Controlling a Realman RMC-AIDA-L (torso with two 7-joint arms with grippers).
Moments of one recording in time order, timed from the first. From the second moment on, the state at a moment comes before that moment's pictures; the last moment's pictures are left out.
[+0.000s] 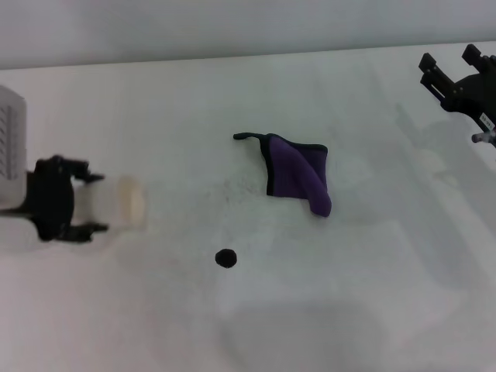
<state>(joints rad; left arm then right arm) -0.47 -2.08 1.18 1.17 -0.76 -1.34 1.92 0.37 2.03 1.68 0.23 -0.18 1.06 -2.65</state>
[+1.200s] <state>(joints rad) -0.44 -2.08 1.01 0.19 -2.31 -1.19 2.59 0.37 2.02 1.67 0.23 -0.18 1.06 -2.65</state>
